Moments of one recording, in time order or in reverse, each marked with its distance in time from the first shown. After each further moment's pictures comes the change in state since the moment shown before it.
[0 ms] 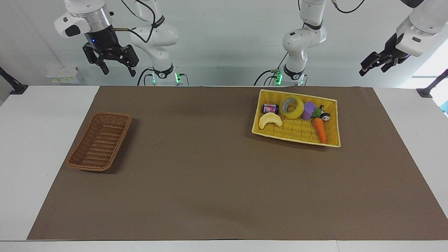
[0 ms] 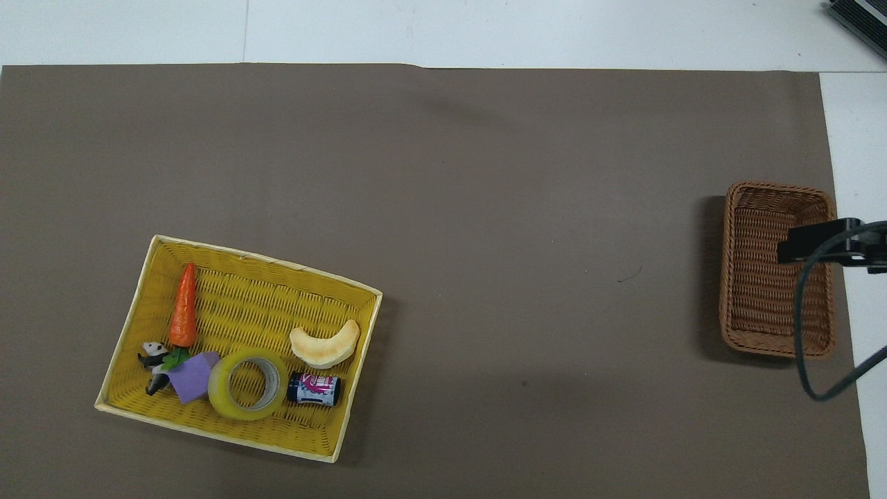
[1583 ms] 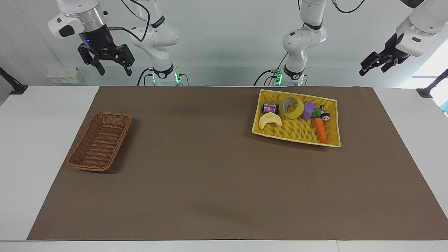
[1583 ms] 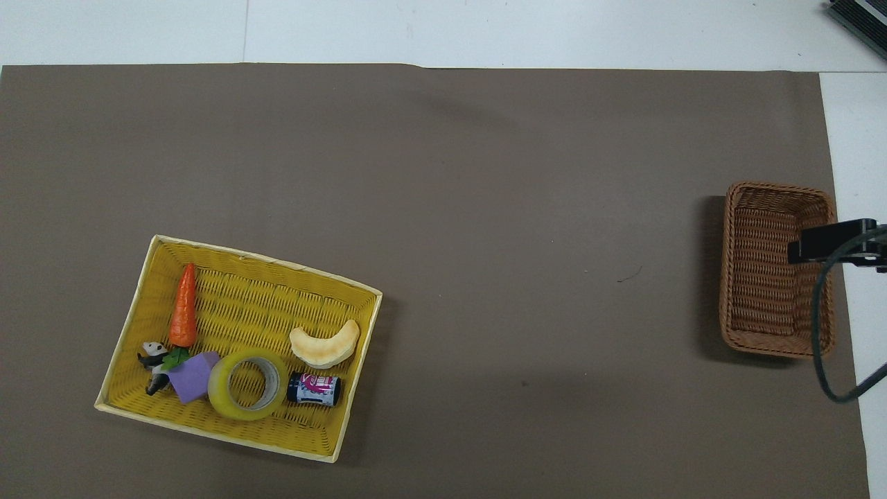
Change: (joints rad) left arm 0.000 0.000 0.000 0.000 0.000 0.000 0.000; right arm -0.025 0.000 0.004 0.000 0.021 0.000 -0.027
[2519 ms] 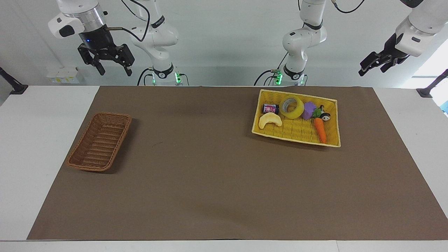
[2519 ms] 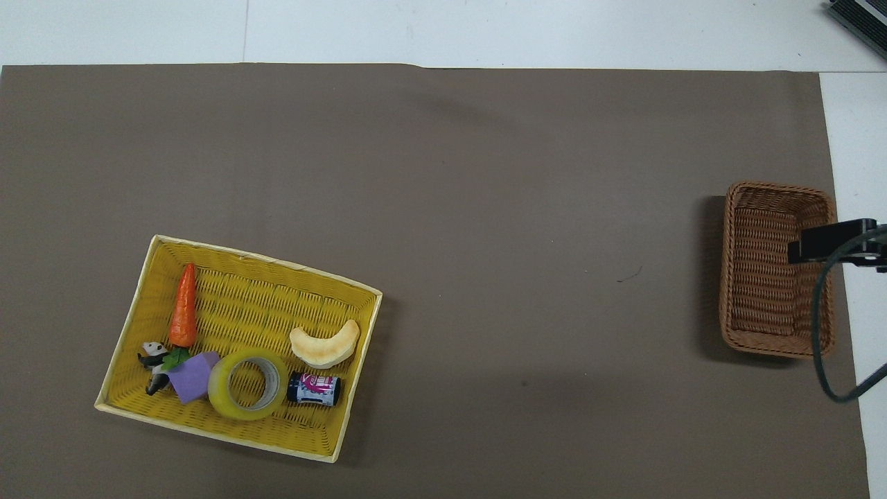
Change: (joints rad) left arm -0.004 0.000 -0.013 -0.001 -0.035 -0.003 0.001; right arm 0.000 0.000 0.000 0.000 0.000 0.000 0.000
